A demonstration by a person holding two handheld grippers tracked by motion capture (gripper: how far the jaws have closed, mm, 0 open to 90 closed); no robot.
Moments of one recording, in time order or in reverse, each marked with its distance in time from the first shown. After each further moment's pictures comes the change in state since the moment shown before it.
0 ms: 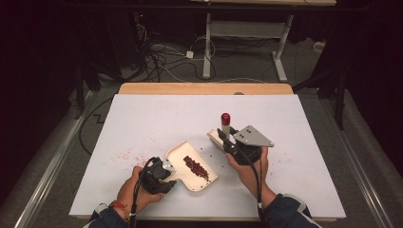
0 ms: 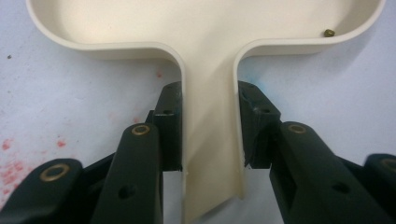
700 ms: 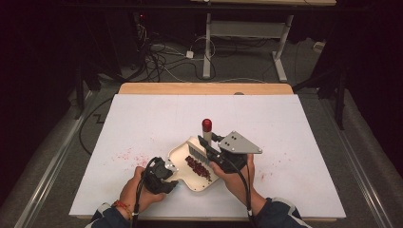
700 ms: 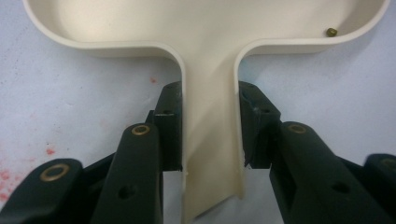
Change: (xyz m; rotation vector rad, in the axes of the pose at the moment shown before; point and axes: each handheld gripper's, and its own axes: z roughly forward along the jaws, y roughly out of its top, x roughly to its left) left arm 0.000 0.002 0.003 0.004 -0.013 -0.009; right arm 0.033 0.018 -0.010 -0.072 0.136 0.009
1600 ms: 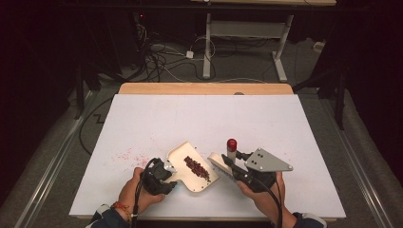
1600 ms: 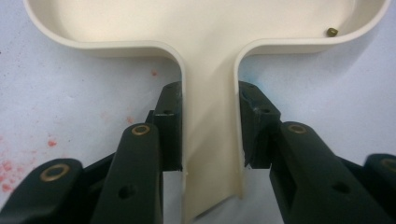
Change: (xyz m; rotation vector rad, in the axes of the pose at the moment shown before) left arm -0.002 -0.003 -0.001 -0.002 0.011 -0.003; right arm -0.014 -0.021 -0.067 0.125 0.023 -0.049
